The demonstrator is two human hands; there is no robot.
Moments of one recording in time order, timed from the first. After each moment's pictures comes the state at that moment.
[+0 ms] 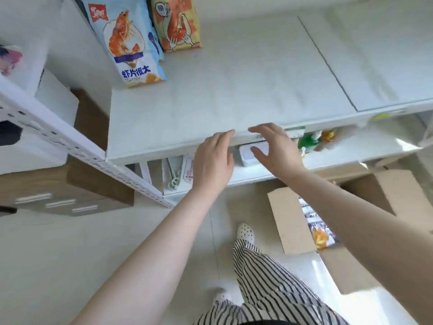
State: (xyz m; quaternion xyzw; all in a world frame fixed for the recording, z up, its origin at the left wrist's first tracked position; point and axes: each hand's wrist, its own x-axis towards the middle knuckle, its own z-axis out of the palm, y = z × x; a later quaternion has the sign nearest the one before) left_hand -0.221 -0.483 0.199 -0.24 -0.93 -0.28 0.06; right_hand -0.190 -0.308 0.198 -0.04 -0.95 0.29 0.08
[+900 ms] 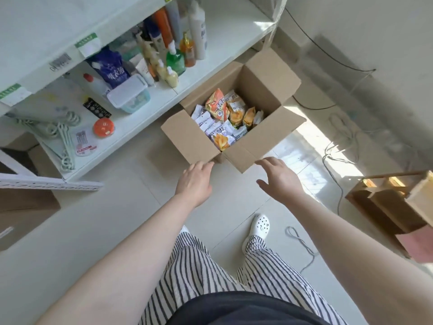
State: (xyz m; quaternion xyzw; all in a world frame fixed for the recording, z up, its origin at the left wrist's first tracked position) left_hand 0.136 -0.306 0.098 -0.45 -0.85 0.00 -0.27; right_hand 0.309 -0.141 0.106 -0.33 -0.90 0.23 -0.17
